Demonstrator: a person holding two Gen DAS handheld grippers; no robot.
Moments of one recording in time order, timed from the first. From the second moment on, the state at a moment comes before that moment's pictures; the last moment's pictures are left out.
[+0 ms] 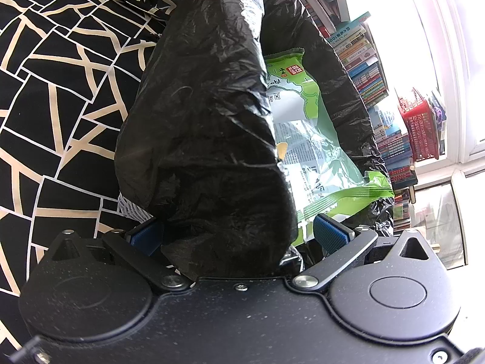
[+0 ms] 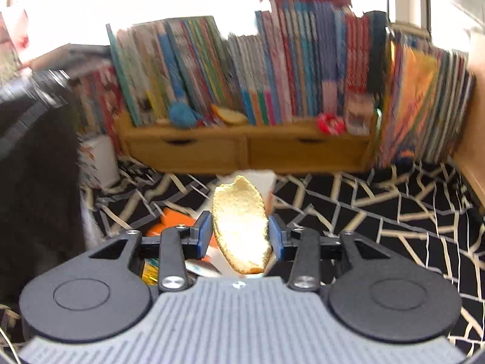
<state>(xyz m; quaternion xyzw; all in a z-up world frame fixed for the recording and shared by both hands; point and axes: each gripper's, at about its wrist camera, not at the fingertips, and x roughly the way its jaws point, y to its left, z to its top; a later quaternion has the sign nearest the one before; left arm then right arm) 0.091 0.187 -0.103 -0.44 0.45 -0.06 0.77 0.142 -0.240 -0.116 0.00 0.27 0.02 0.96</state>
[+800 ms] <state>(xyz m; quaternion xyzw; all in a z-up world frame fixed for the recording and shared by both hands) 0.094 0.186 -0.103 -0.44 0.46 -0.05 0.77 0.094 -0.100 0.003 -0.01 0.19 0.26 0.95</state>
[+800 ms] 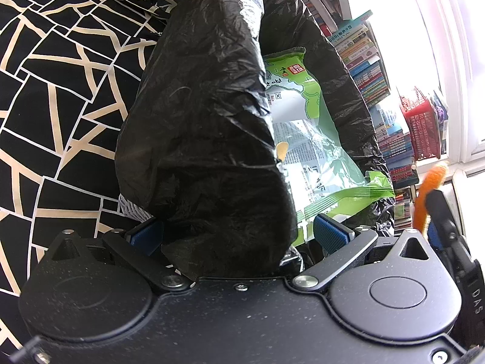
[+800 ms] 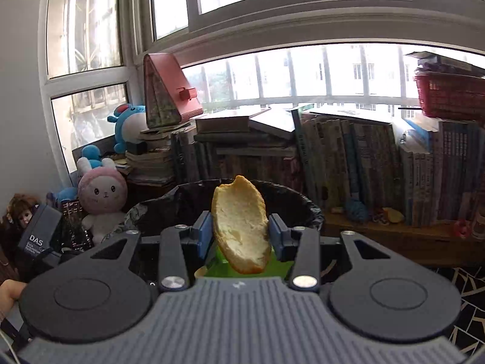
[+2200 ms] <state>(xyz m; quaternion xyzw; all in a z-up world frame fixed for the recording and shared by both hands) 0.094 0.187 -0.104 -0.44 0.45 -0.05 0.77 0.143 -0.253 -0.083 0.07 0.24 0.06 0.97</state>
